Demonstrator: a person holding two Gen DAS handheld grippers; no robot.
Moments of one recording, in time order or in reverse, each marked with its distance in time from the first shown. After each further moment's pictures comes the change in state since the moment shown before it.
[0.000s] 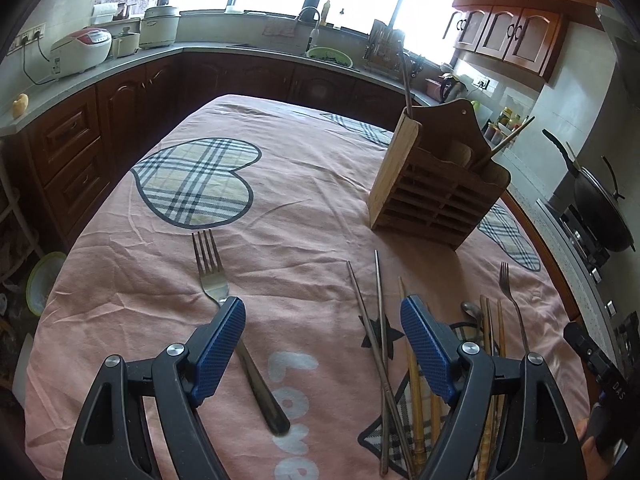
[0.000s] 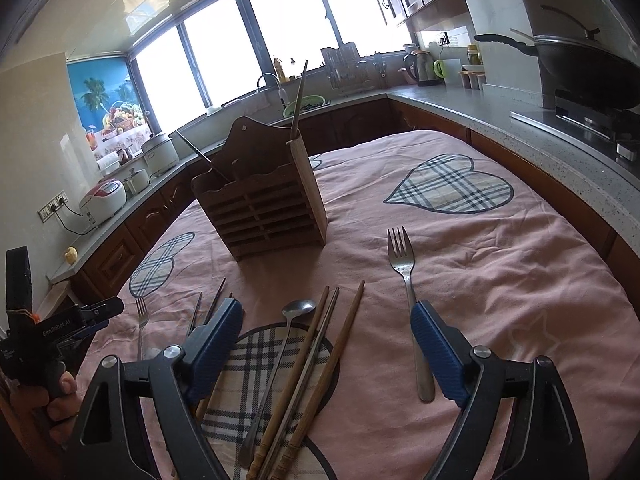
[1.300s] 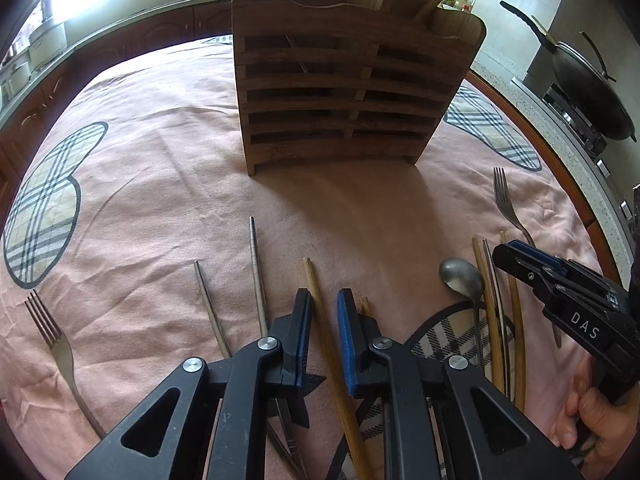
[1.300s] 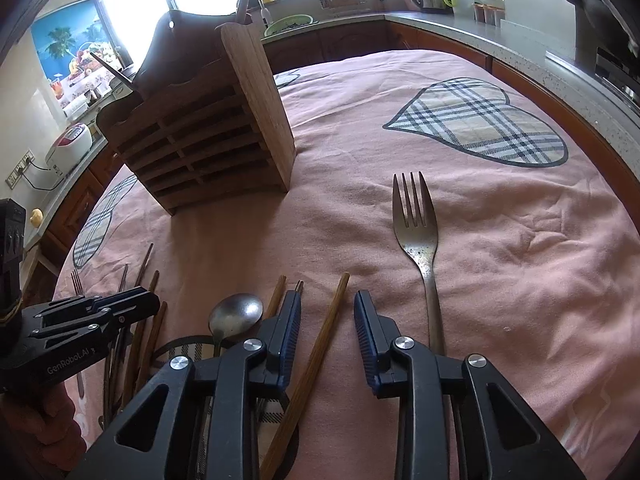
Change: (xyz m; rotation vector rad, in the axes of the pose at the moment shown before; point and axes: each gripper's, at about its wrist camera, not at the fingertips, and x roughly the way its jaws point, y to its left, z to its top) left arm 0.160 -0.091 0.024 0.268 0.311 -0.049; right arm 0.117 -0.017 0.012 -0.023 0.299 -0.061
